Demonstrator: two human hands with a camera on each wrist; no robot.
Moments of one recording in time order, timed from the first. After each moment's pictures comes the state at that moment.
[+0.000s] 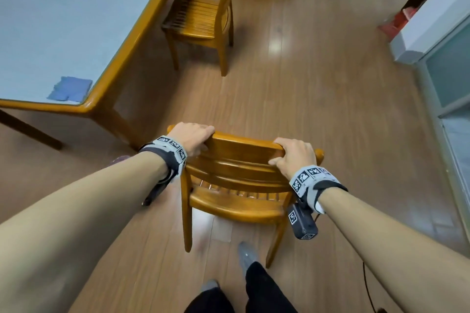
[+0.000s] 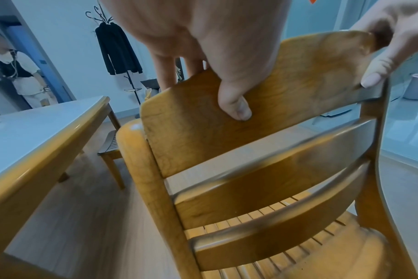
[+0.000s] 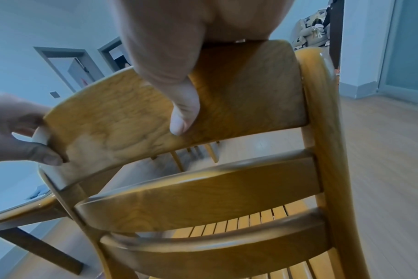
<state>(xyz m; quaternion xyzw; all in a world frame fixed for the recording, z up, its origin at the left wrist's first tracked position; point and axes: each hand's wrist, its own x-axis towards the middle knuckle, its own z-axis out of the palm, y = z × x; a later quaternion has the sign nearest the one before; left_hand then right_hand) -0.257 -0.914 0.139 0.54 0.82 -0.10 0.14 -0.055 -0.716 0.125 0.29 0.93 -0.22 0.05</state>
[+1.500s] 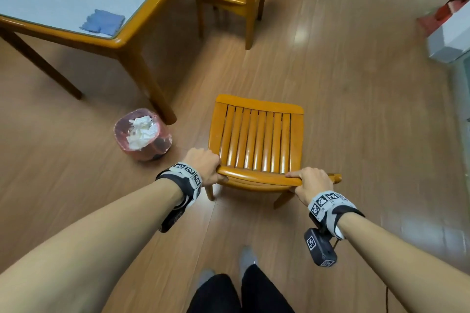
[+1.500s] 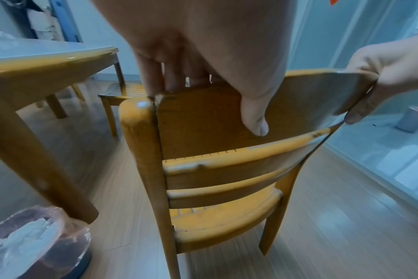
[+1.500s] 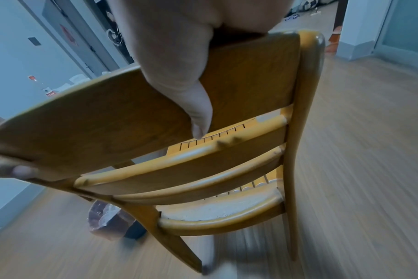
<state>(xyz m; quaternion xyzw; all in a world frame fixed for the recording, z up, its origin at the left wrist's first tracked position) -0.107 -1.039 0.027 0.45 0.86 -0.13 0.22 0.070 -0.807 0.021 0.27 0.93 -0.13 0.21</state>
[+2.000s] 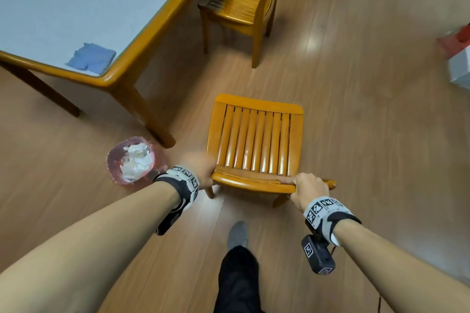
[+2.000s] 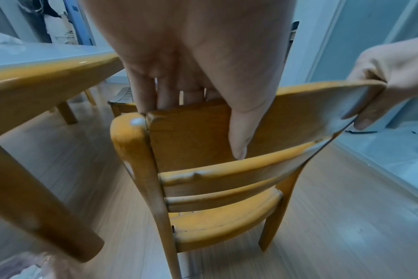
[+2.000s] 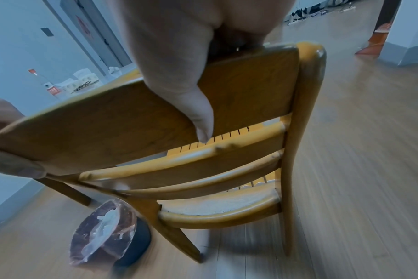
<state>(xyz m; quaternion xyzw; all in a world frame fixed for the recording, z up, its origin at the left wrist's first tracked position) -0.270 -0.949 0.024 0.39 0.87 -0.14 0.28 -0.098 -0.716 0.012 0.23 0.94 -0.13 0.23</state>
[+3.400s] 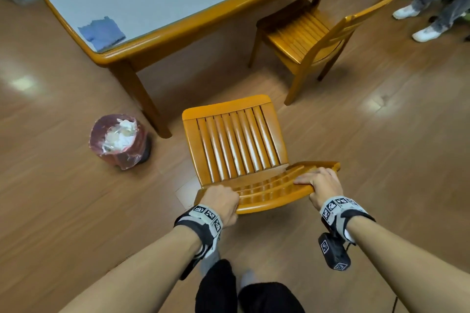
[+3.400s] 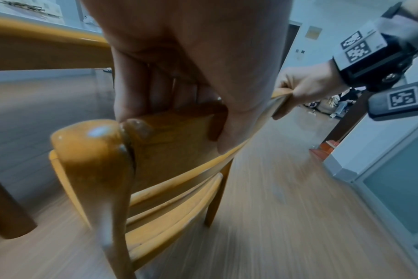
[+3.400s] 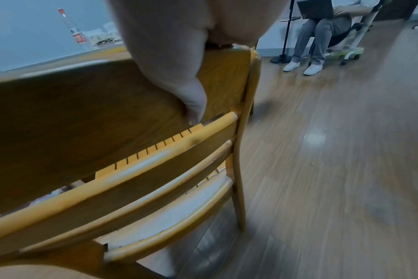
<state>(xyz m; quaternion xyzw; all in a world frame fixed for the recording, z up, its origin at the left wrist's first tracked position) -0.285 -0.676 0.003 0.22 0.92 -0.04 0.32 -0.338 -0.387 -0.048 -0.08 0.97 -0.06 0.20</state>
